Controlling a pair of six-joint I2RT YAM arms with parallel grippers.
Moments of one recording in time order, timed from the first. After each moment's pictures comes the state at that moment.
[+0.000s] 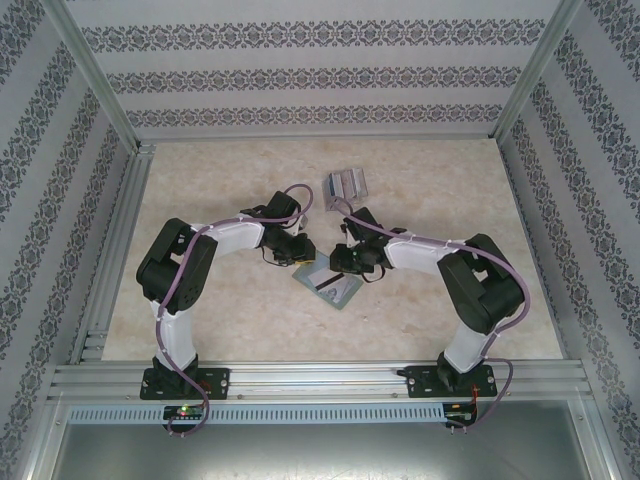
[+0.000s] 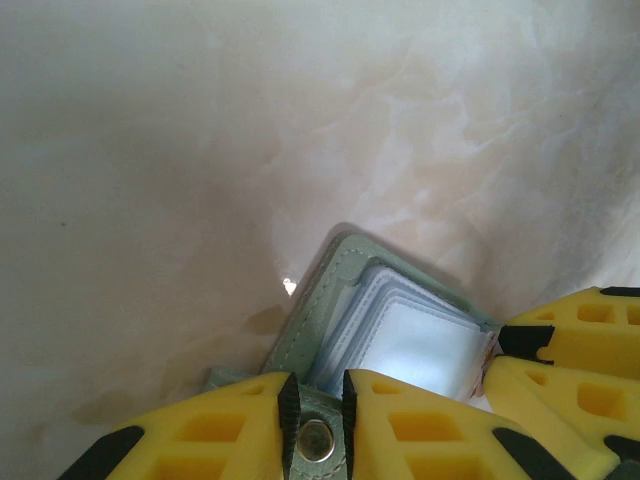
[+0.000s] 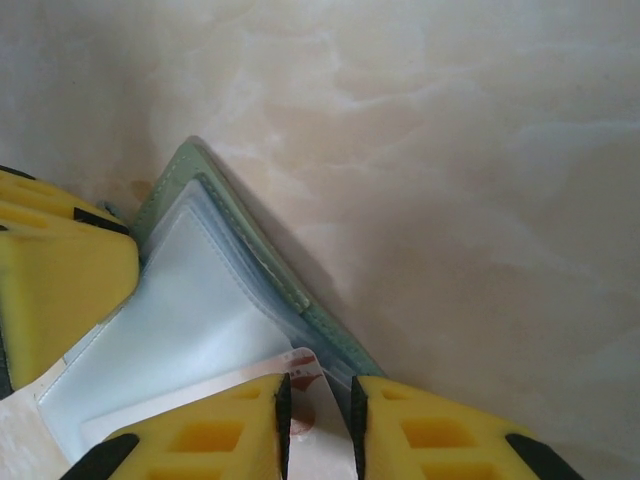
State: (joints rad) left arm -0.49 1.94 1.18 -0.41 0.46 -0.59; right arm 0.58 1.74 0.93 -0.28 -0.29 0.60
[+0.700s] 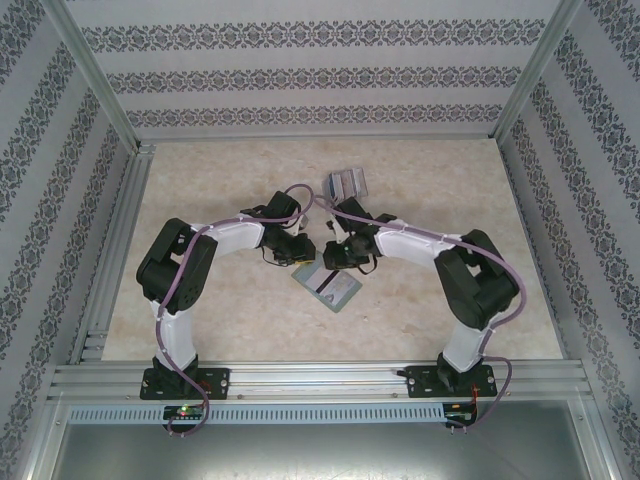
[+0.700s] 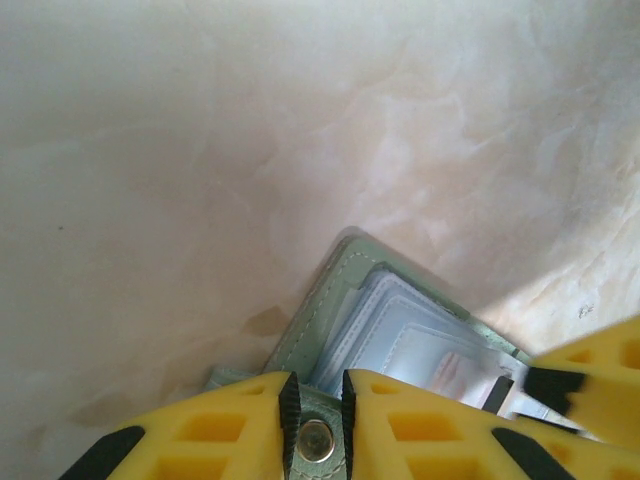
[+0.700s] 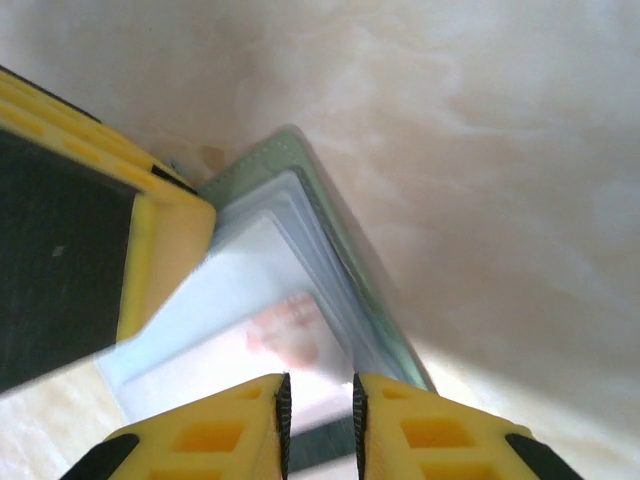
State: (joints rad) left arm -0.49 1.94 1.18 -0.41 0.46 -0.58; right arm 0.60 1.75 1.08 -0.51 -0.25 0.42
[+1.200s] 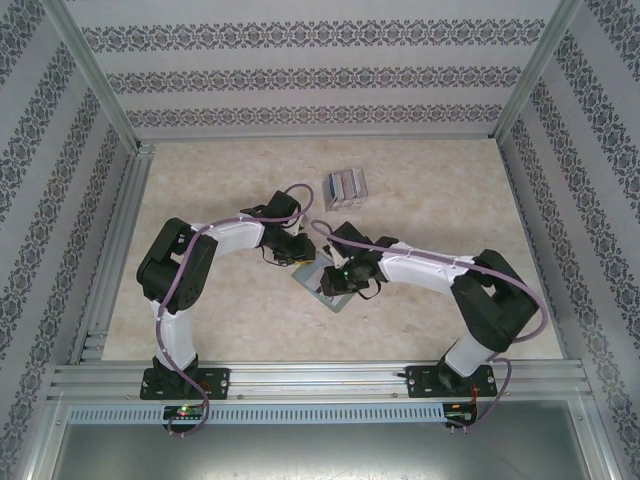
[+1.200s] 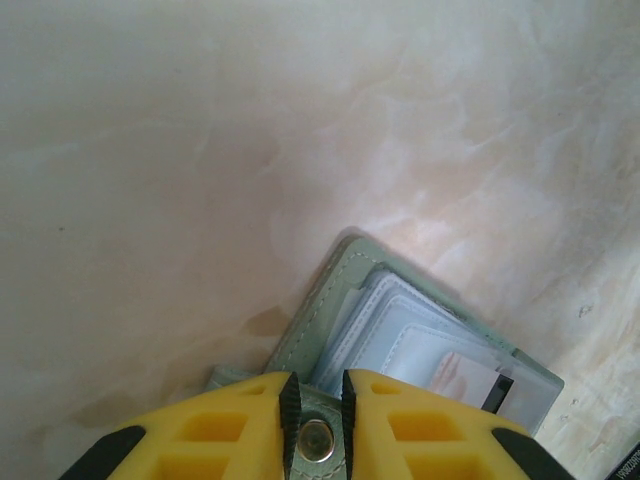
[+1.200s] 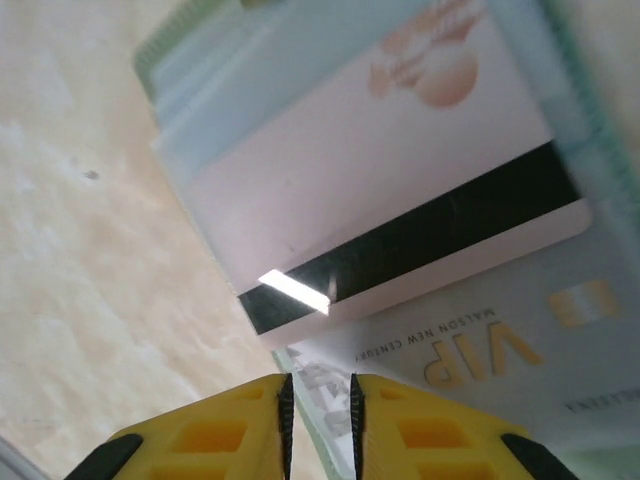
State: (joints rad) left arm -0.48 1.94 1.19 -0.41 0.46 -0.58; right arm 0.75 1.64 0.92 -0.48 -0.29 0.53
